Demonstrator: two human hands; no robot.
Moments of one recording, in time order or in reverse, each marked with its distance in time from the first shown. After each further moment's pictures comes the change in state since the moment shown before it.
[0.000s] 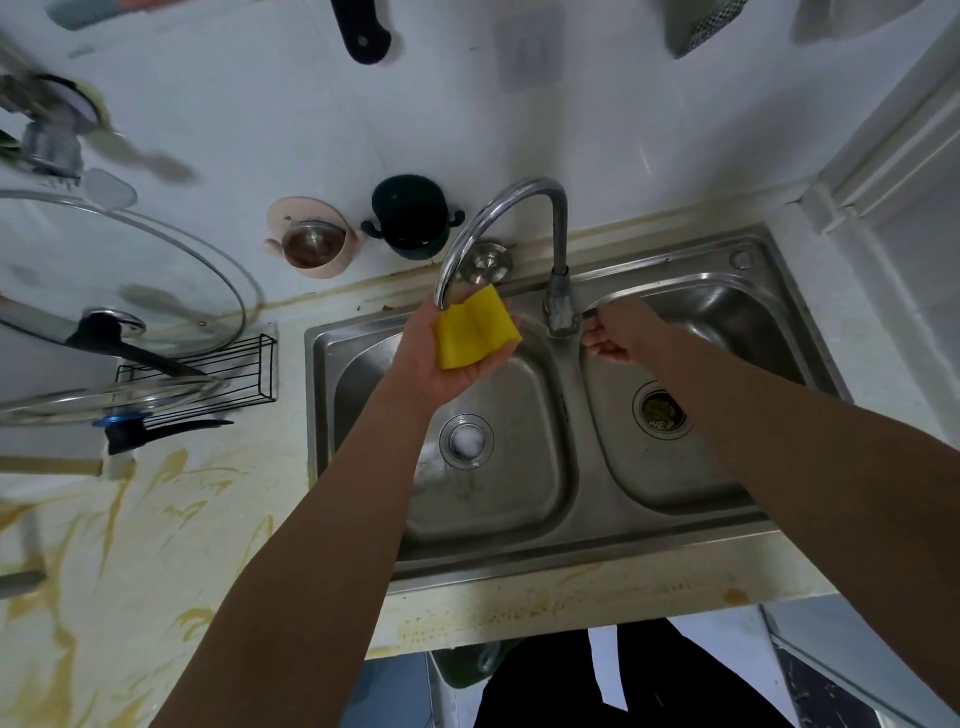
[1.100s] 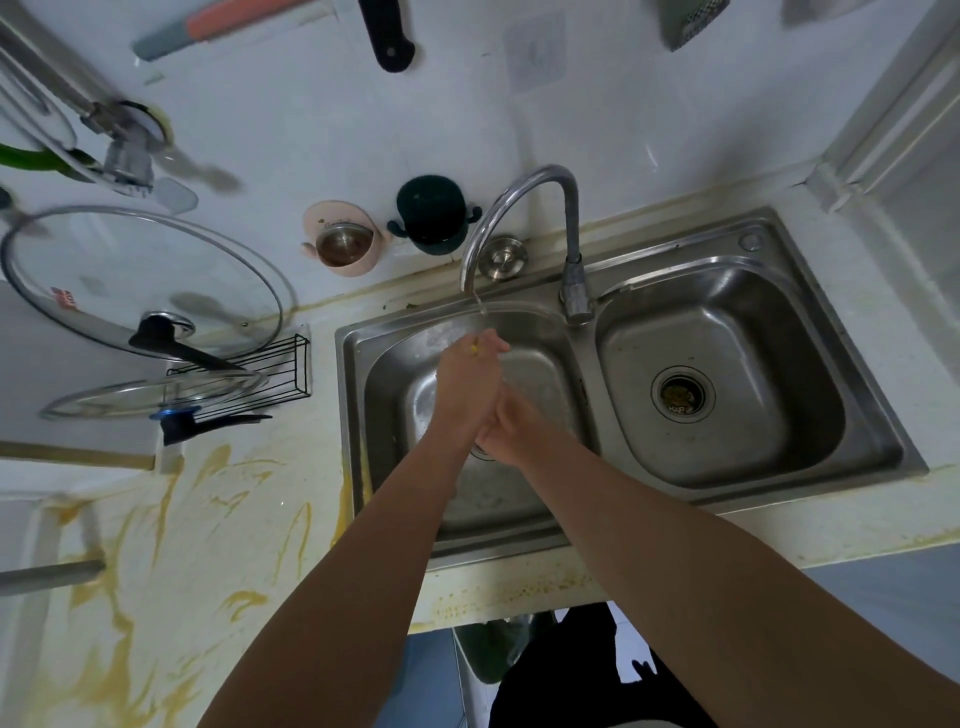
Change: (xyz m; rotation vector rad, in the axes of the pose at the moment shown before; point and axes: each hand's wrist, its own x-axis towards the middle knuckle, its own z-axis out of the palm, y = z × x) left_hand -0.059 -0.050 0.005 1.027 0.477 0.456; right_hand -0.099 0.053 0.186 0.868 -0.489 0.123
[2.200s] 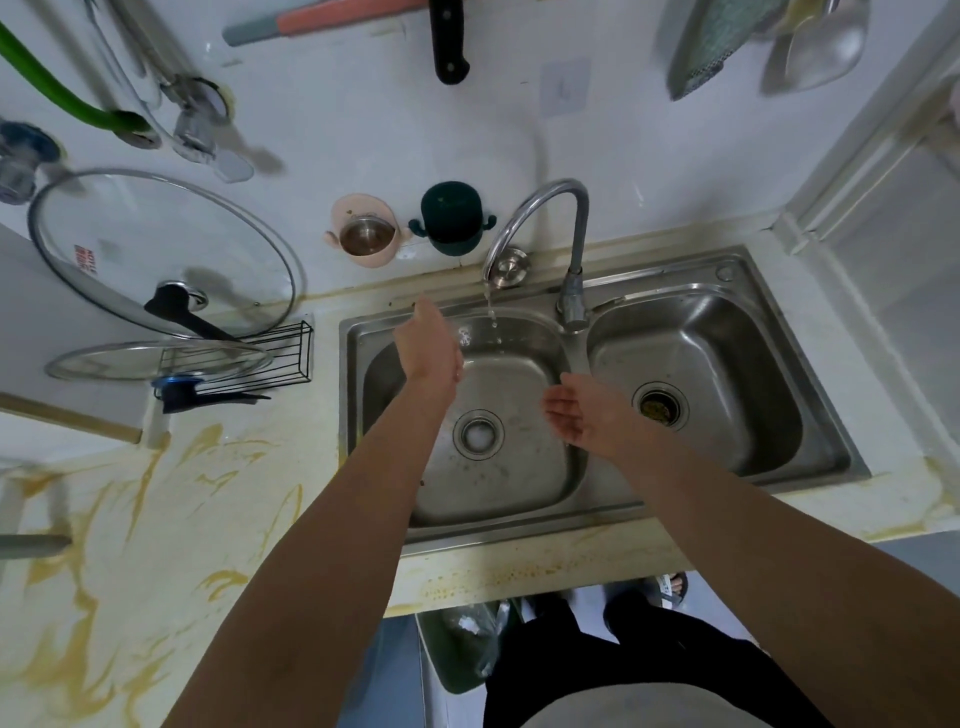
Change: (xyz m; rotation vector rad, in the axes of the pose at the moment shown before) left_hand 0.010 0.007 -0.052 -0.492 0.161 -0.223; right_hand -0.092 -0.044 -0.046 -0.411 0.362 -0.087
